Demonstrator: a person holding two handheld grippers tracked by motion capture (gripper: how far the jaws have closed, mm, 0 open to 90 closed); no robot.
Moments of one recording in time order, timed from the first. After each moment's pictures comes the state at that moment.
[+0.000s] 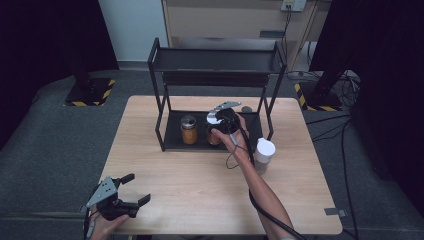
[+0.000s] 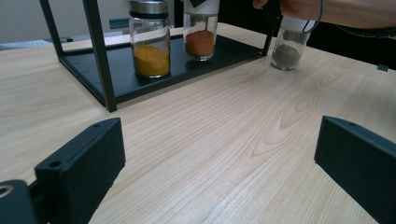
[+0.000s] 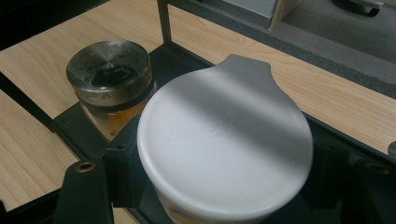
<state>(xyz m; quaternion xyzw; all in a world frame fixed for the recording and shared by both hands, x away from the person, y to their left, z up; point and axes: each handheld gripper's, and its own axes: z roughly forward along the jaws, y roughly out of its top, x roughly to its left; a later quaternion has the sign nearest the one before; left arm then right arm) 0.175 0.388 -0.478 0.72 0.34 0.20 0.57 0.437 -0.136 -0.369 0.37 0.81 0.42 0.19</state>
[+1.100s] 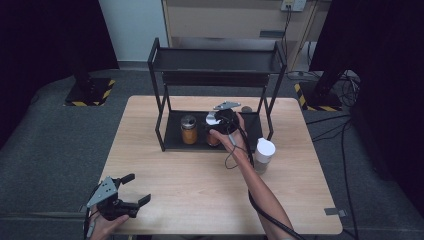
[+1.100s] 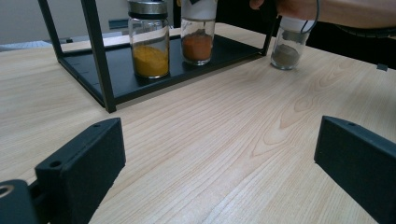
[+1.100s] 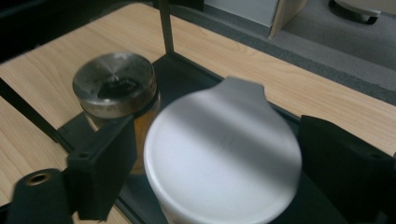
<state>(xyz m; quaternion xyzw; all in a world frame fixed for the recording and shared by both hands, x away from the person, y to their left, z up) 0.175 0.387 -0.477 0.72 0.34 0.20 0.57 0.435 -0.136 -0.371 0.37 0.80 0.43 0.19</state>
